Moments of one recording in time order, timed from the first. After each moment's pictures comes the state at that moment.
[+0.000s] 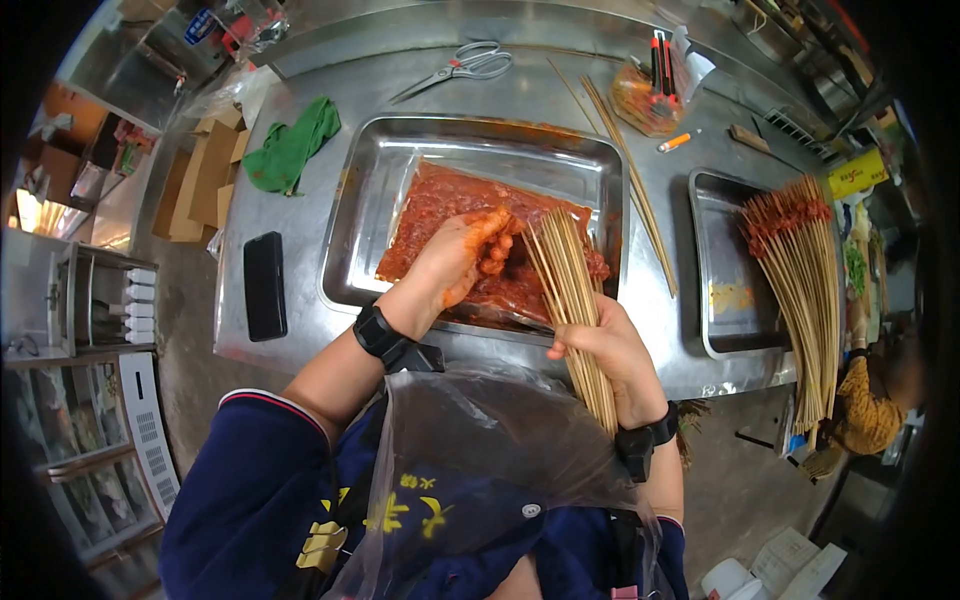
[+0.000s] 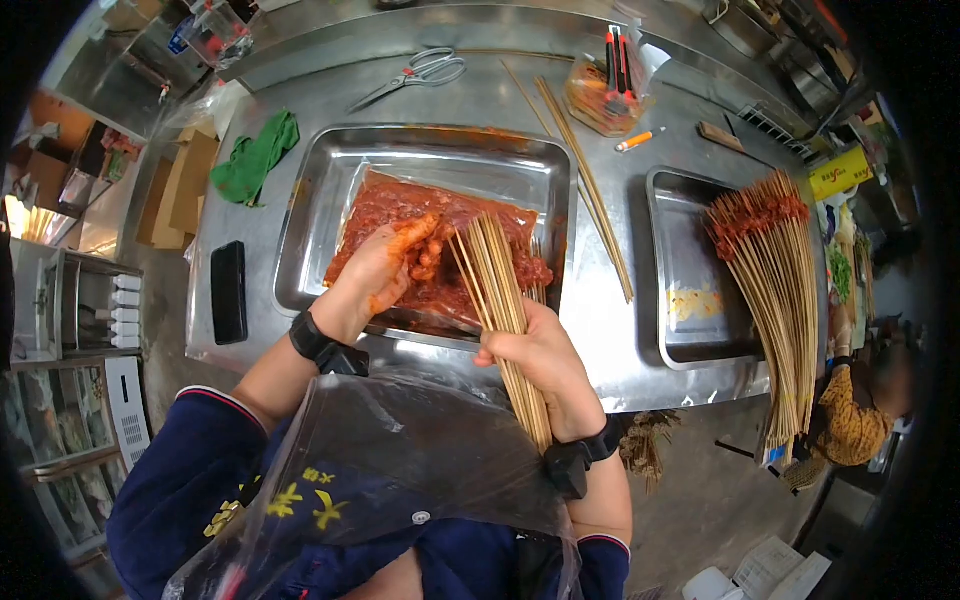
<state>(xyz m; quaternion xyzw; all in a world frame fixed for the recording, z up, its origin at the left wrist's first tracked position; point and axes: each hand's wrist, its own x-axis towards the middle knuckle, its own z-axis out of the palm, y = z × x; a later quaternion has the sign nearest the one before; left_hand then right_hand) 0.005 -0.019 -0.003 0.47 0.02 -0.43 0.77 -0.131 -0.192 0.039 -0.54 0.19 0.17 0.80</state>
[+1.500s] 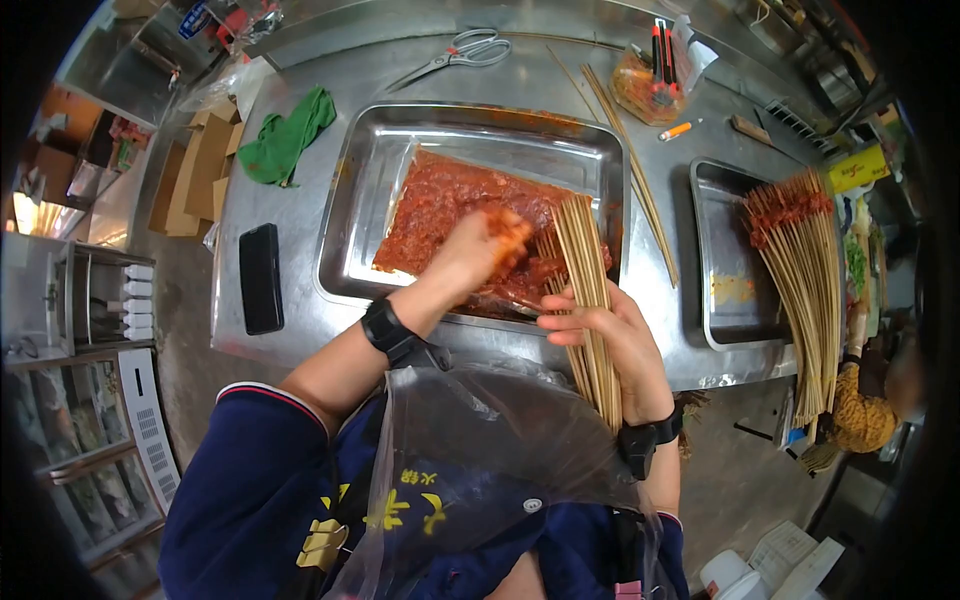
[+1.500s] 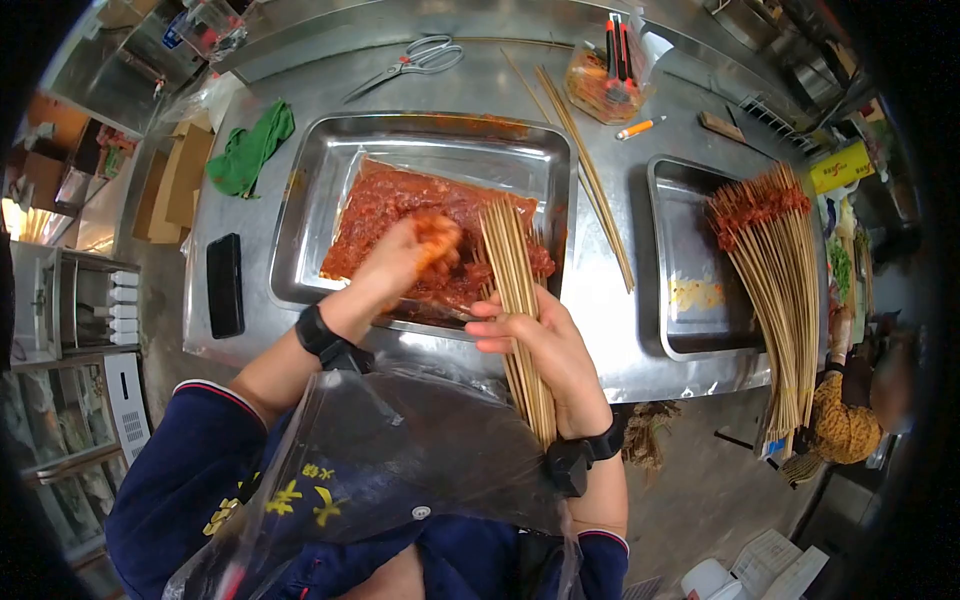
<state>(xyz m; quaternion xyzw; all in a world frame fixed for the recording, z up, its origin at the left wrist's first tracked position) -0.009 -0.037 -0.014 0.66 -0.06 -0.32 0.68 -0.139 -0.195 0.043 -0.52 0.22 0.14 0.81</state>
